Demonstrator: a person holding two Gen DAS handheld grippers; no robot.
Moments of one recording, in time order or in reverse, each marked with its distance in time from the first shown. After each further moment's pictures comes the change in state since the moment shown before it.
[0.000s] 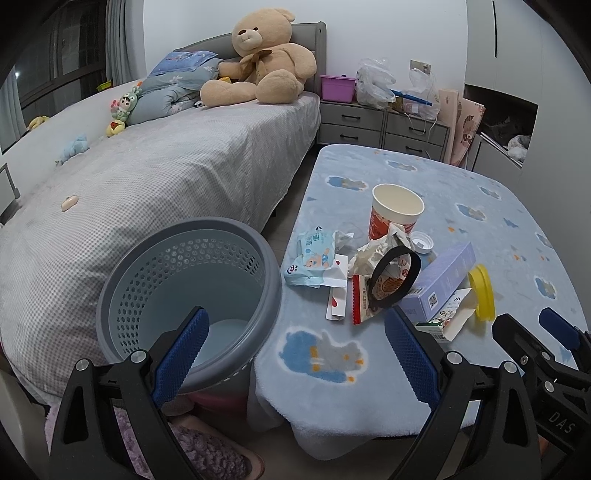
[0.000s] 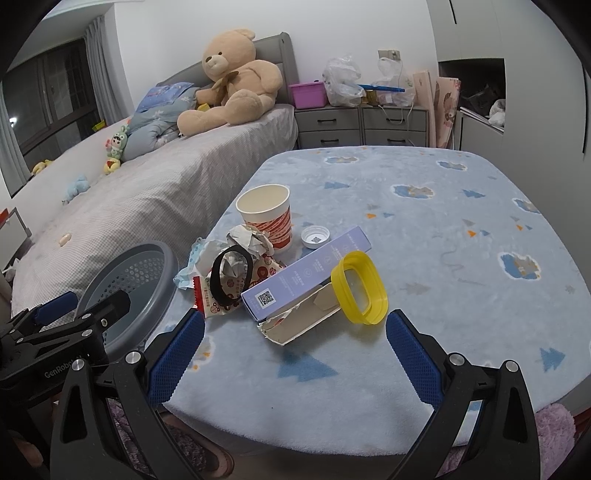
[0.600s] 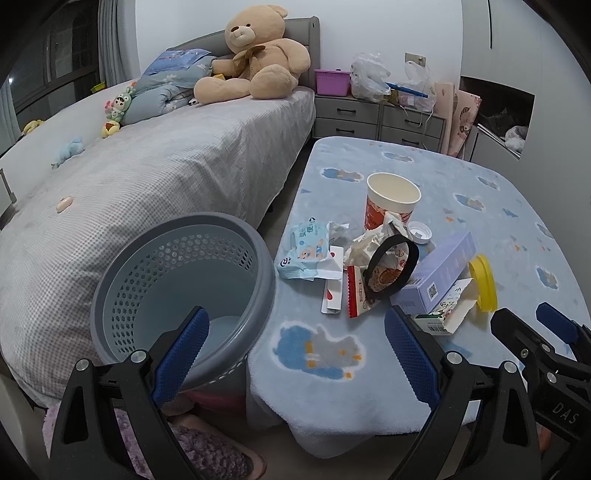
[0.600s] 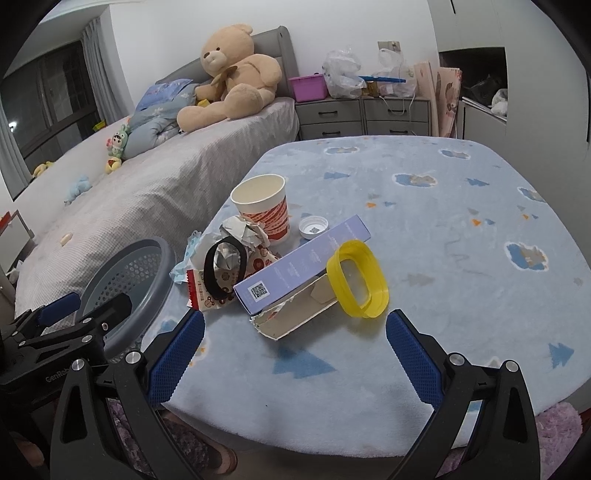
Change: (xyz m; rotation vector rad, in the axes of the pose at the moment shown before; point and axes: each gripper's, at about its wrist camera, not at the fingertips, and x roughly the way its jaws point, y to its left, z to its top) left arm 0.008 -0.006 -0.007 0.028 0.021 -0.007; right arm 0.004 -0.003 -0.002 0.014 0.031 0.023
